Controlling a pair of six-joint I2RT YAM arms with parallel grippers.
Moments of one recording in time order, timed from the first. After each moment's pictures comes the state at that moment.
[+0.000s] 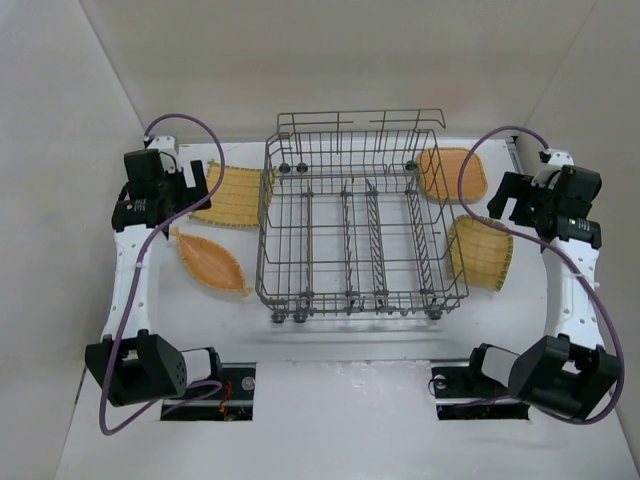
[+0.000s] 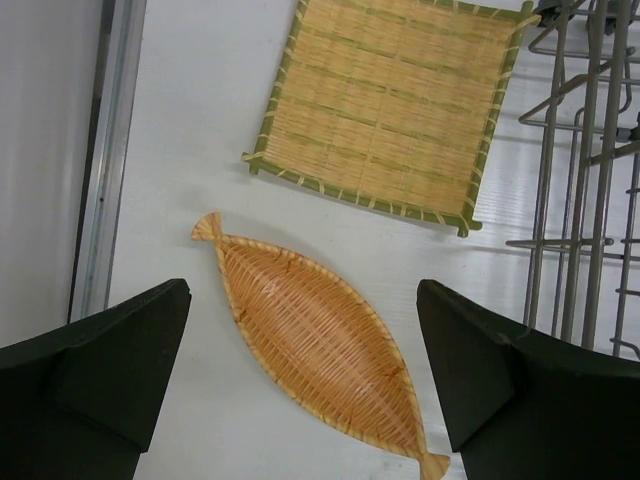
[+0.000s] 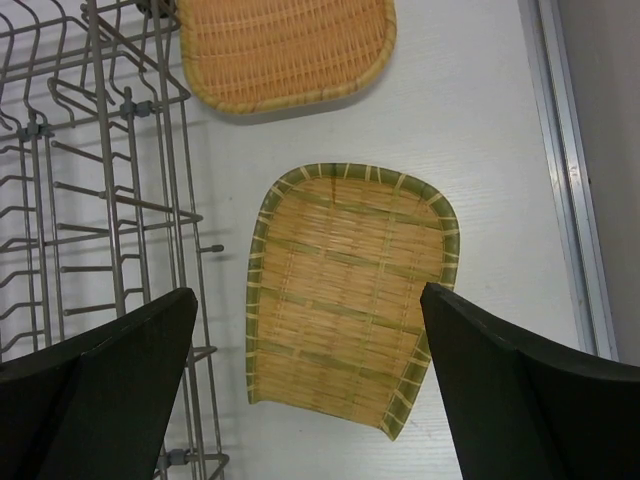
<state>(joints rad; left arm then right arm) 0.13 1.24 1.25 -0.65 0.02 -0.01 -0.36 1.17 1.11 -0.55 -0.28 -0.02</state>
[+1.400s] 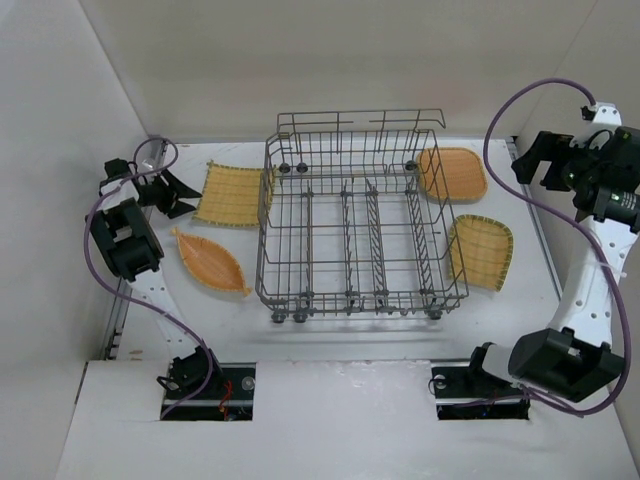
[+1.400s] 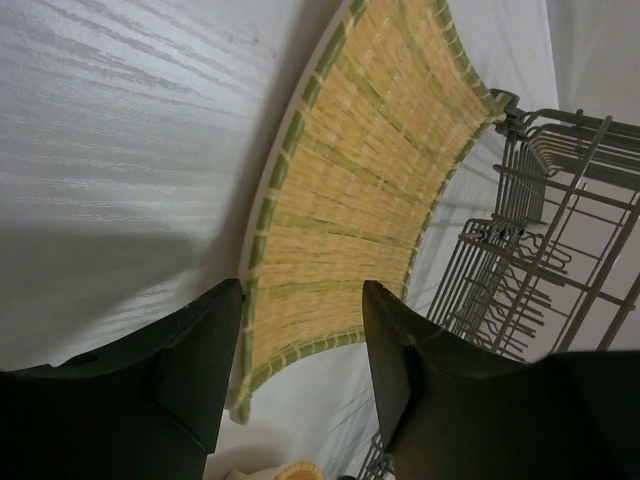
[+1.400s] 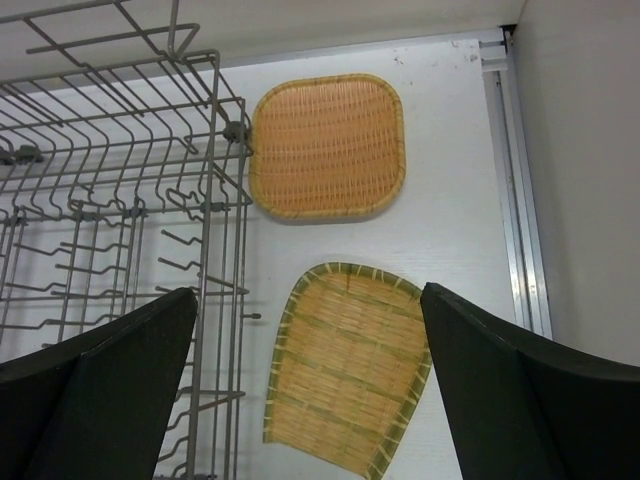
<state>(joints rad) 0.48 2.33 1.83 -0.66 0.88 -0.32 -0.46 1.26 1.50 -0.67 -0.49 -0.05</state>
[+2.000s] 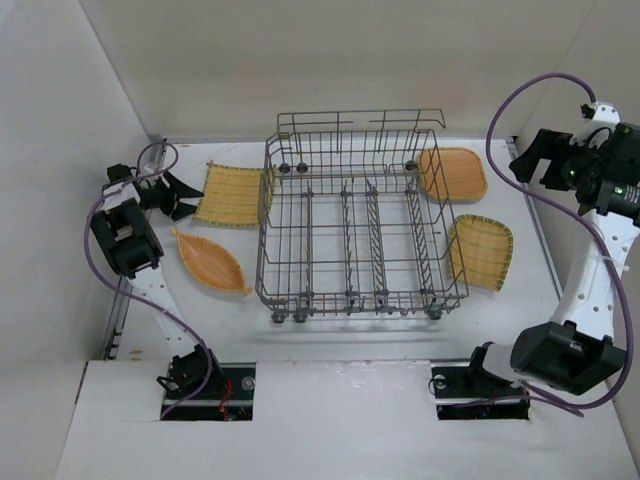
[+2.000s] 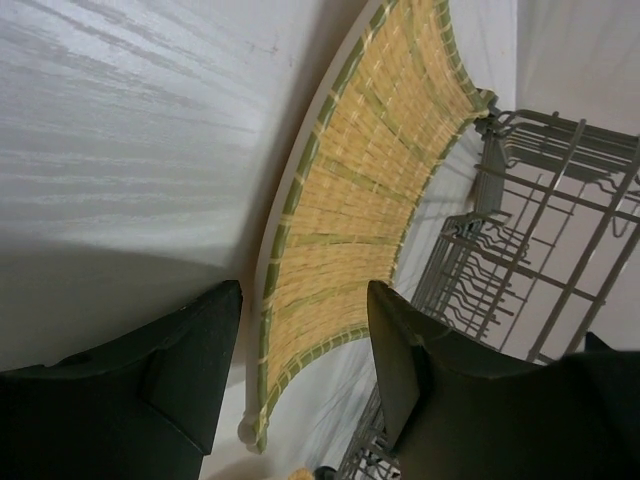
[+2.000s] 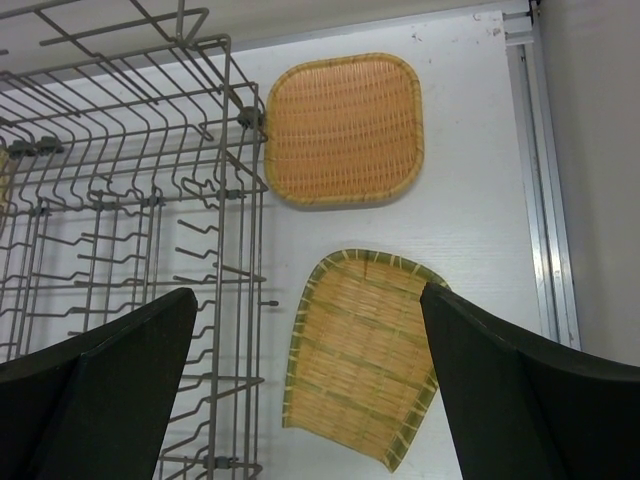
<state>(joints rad) 0.48 2.42 1.87 -0.65 0.97 -0.36 -0.46 1.30 1.56 -0.74 -0.51 -0.03</state>
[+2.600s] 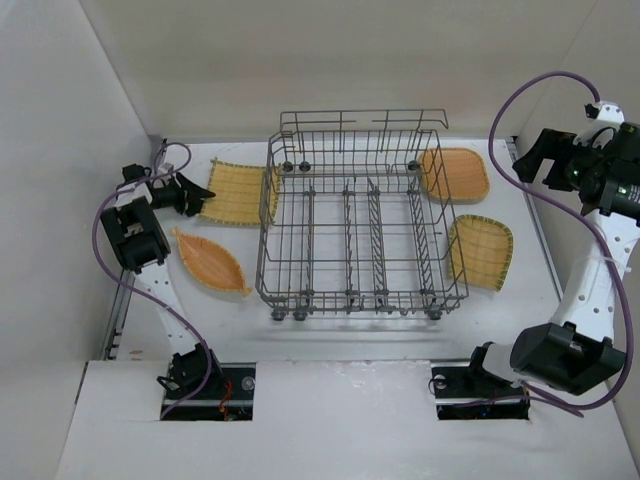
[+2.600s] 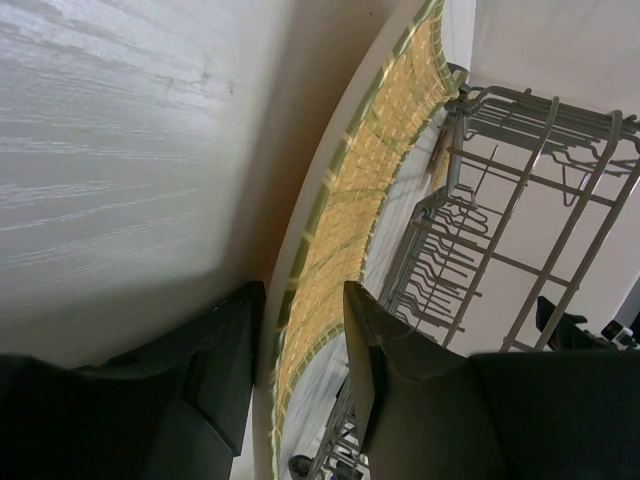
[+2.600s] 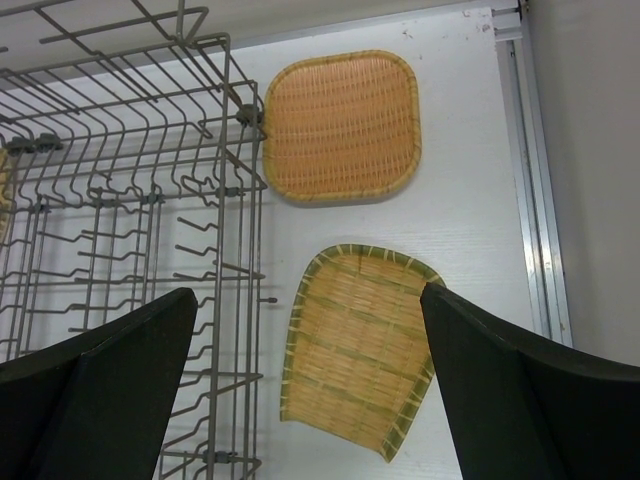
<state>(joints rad) 0.43 2.51 1.93 -0.62 1.09 -0.43 -0.48 1.30 1.59 -0.78 -0.50 -0.04</state>
